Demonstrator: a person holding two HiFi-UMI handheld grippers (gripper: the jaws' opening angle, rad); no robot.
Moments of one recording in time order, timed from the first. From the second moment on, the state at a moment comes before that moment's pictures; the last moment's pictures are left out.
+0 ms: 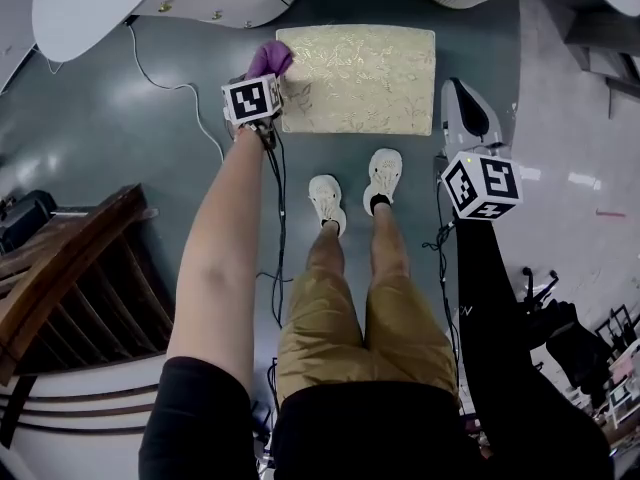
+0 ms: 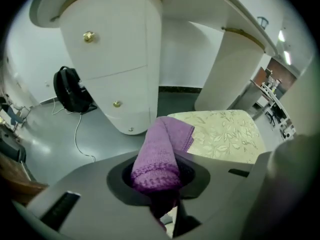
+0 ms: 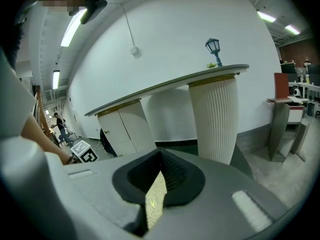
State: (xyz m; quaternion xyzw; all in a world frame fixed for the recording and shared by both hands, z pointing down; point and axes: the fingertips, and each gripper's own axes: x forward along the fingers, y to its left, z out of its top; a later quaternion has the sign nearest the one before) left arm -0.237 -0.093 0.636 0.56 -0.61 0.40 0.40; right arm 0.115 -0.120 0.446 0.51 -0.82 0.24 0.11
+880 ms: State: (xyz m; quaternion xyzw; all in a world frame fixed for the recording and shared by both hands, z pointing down) left arm 0.096 -0.102 0.589 0.81 -0.39 0.31 0.33; right arm 0.195 -0.097 0.437 0.57 -0.78 0.24 0.09
